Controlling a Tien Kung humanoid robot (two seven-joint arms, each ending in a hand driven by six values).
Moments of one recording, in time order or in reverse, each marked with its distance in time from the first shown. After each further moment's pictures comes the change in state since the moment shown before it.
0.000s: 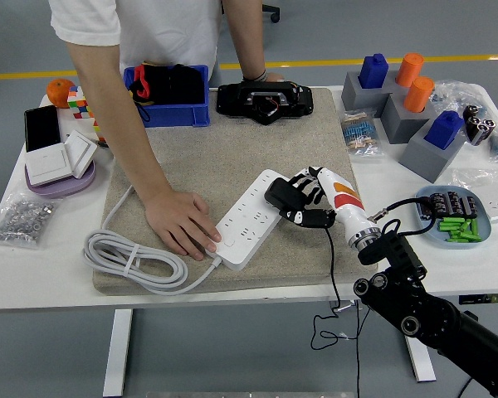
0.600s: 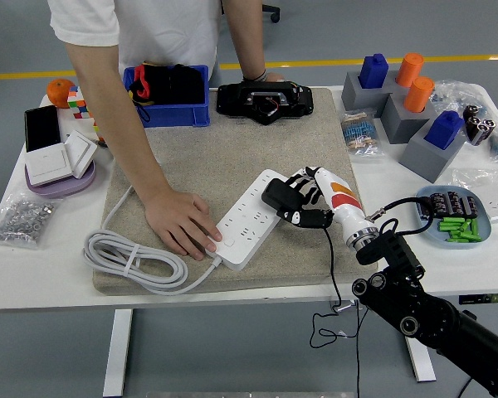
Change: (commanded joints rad) left arm 0.000 -0.001 -0.003 0.000 0.005 -0.001 0.001; right arm 0.002 0.000 -0.012 0.006 0.003 0.001 -0.005
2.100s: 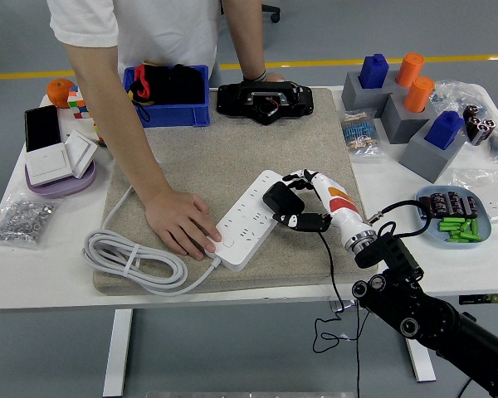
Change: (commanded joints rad) left arm -0.002 -0.004 -0.002 0.000 0.003 -0.003 0.002; right arm -0.002 0.000 -0.010 -0.004 0.027 0.033 0.007
